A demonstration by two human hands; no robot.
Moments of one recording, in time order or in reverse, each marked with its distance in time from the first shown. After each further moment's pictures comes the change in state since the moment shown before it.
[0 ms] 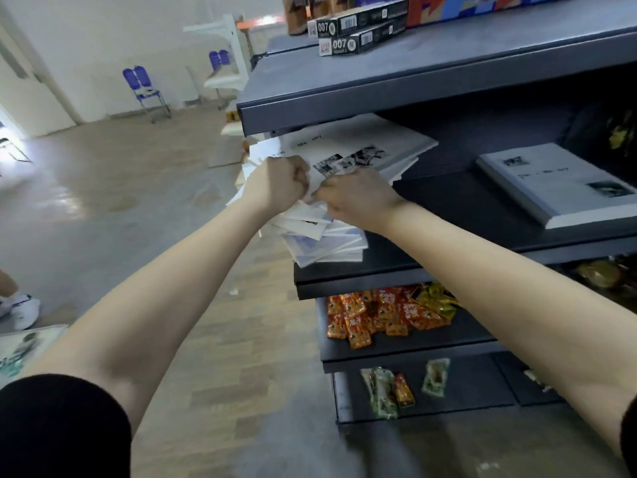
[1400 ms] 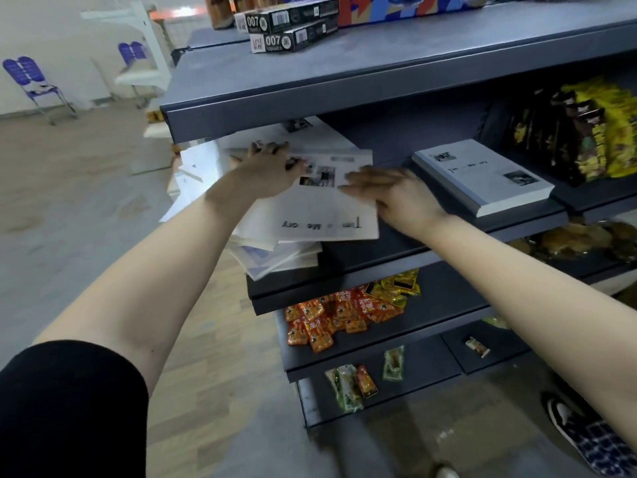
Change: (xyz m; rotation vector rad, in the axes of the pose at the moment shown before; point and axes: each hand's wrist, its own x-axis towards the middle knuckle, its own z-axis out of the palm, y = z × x) left_hand 0.073 0.035 0.041 0.253 -0.379 0.208; right_hand -0.103 0.076 0.034 0.284 0.136 0.303
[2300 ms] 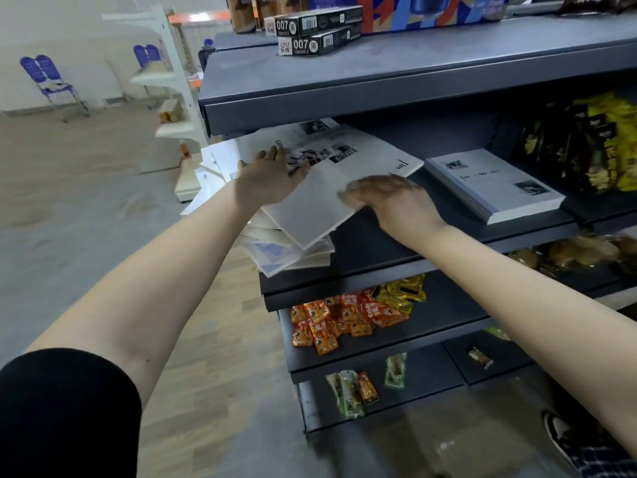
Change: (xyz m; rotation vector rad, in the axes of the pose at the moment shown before) left_hand -0.025 -0.017 0.007 -0.041 0.134 -0.111; right_hand 0.007 -0.038 0.001 -0.097 -0.005 0.060
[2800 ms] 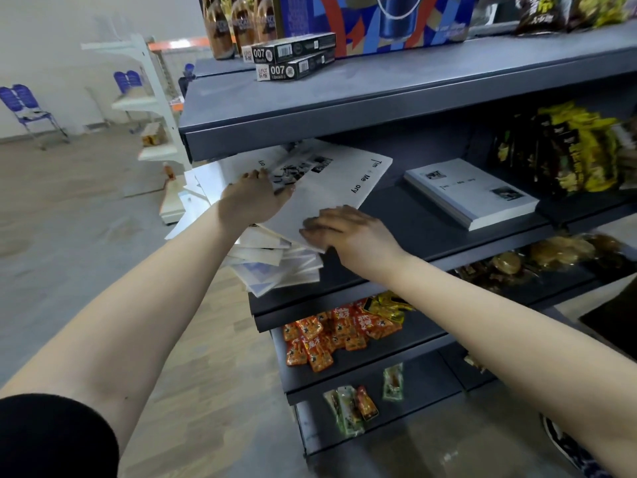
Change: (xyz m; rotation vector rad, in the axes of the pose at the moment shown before) left_hand -0.002 0.006 -0.003 -0.012 0.019 0.002; right_hand -0.004 -0.039 0.021 0.050 0.267 -0.270
